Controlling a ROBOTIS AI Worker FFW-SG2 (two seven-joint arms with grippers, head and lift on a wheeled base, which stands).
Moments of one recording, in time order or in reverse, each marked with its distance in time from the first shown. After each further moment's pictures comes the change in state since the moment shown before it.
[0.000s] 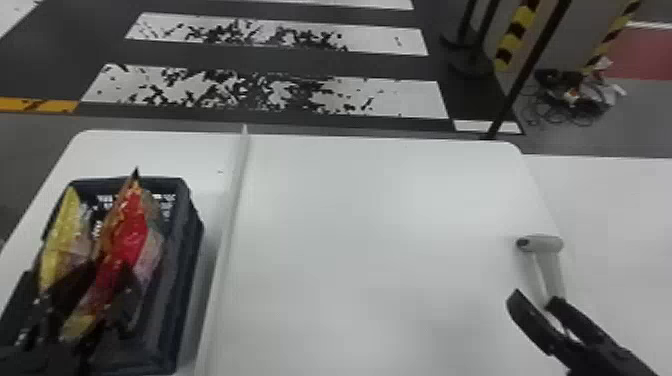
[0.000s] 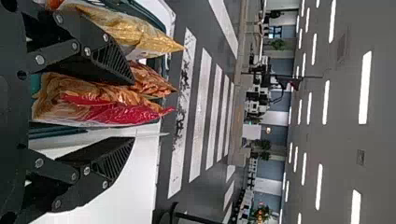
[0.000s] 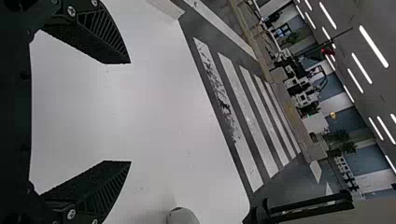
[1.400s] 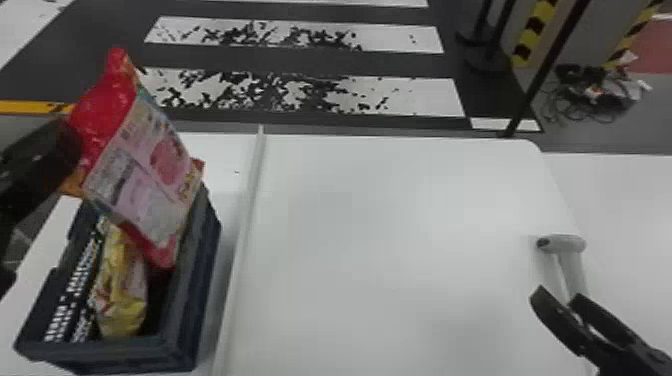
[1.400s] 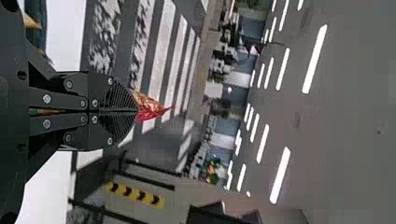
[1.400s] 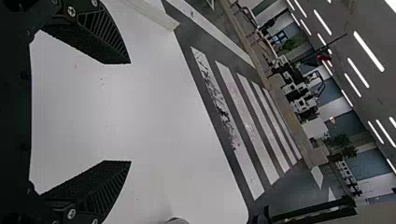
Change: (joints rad) left arm -0.128 -0.063 0.376 -0.500 0.445 0.501 -0.210; right arm 0.010 0.004 -0.030 -0.048 -0.046 0.054 0.018
